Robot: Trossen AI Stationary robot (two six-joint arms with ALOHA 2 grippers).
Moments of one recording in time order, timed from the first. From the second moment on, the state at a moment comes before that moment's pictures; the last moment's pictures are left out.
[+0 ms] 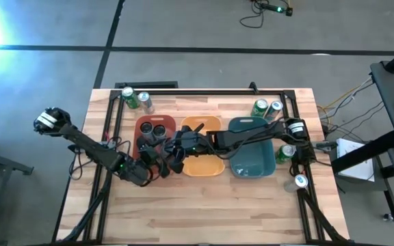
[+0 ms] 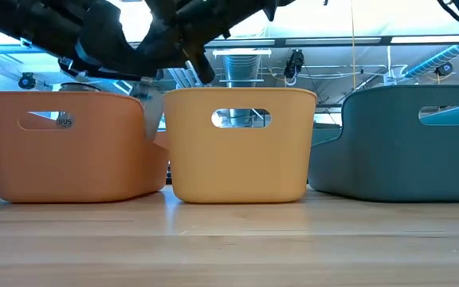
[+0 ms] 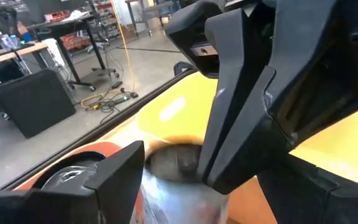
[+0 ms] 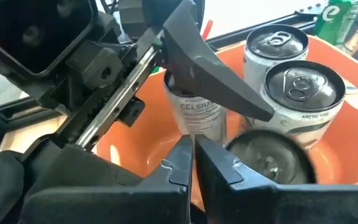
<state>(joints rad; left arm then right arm) -0.51 1.26 0.54 0.19 -1.19 -0.36 0.08 2.09 1.66 -0.07 0.15 0.31</state>
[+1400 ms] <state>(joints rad) -0.61 0.81 0.55 0.11 -1.12 -0.27 -0.06 2.05 1.61 -0.26 0.29 0.31</state>
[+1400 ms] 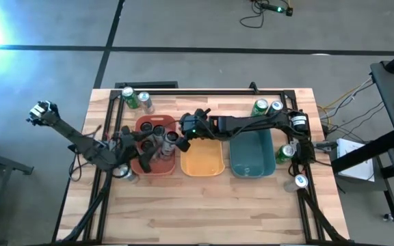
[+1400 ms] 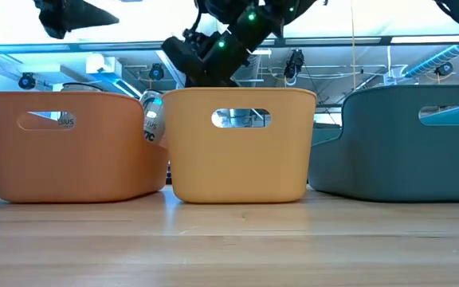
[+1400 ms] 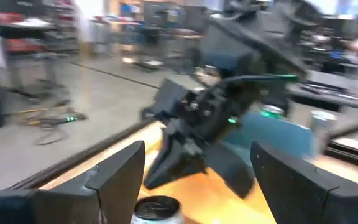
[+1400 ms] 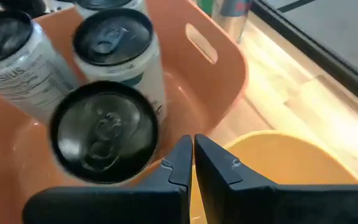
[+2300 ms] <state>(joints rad) -0.53 1.02 0.55 -0.31 -0.92 -0.76 -0.07 2.09 1.61 -0.18 0.18 0.34</state>
